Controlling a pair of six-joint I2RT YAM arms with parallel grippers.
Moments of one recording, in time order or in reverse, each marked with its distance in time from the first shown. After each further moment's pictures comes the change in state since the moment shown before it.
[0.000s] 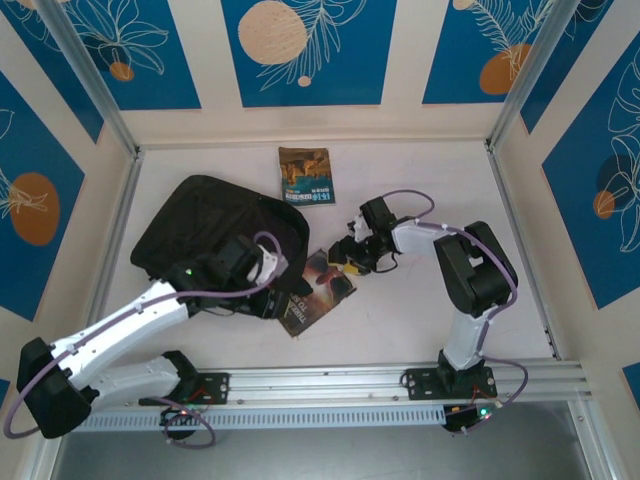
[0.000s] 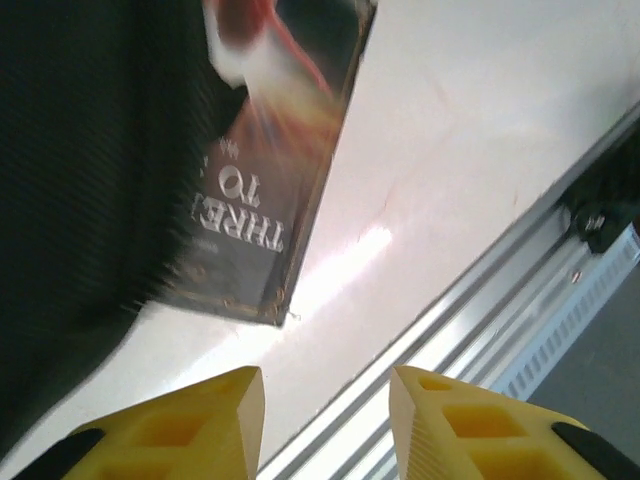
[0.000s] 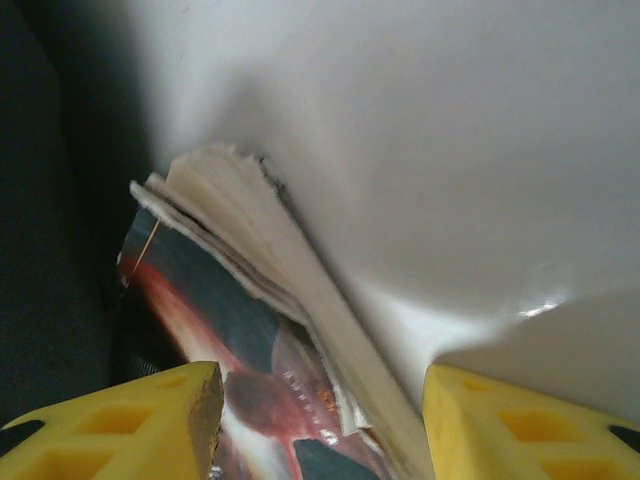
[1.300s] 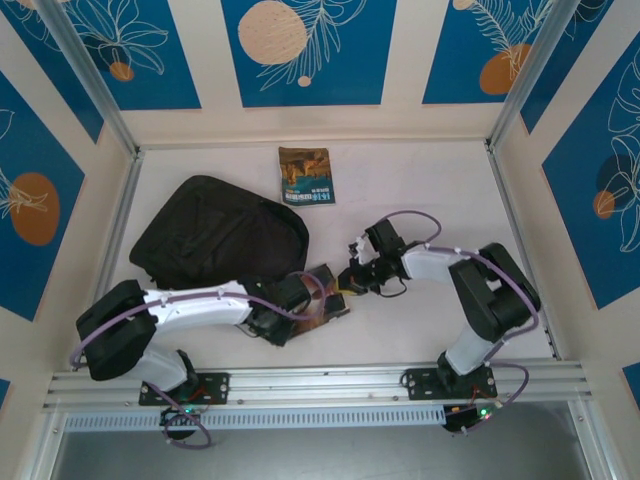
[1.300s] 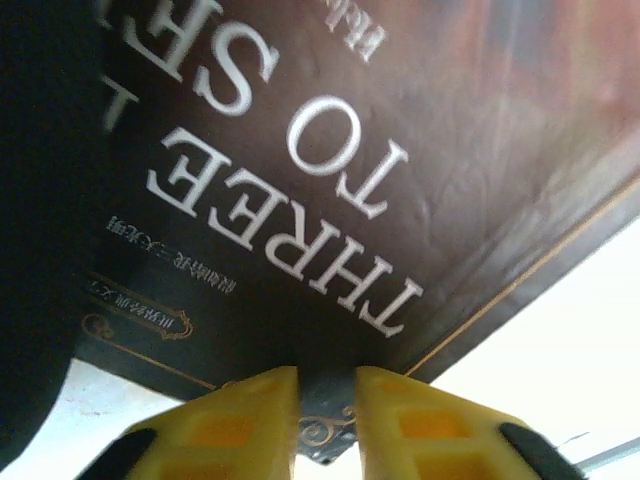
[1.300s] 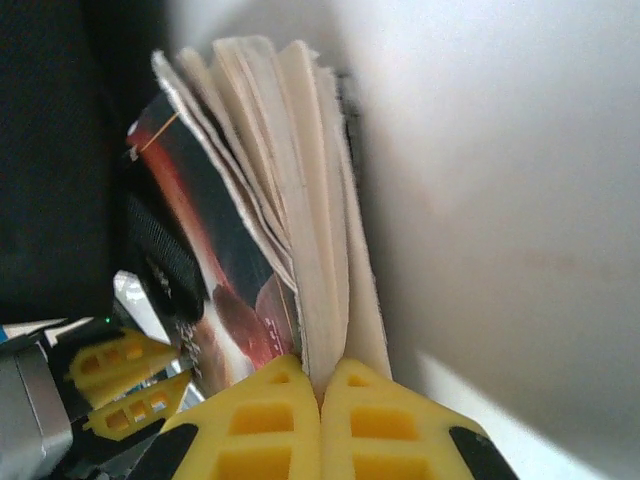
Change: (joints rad) left arm -0.218 0.387 -0.040 0.028 -0.290 -0.115; right arm 0.041 -0.227 -0.278 0.100 -0.073 0.048
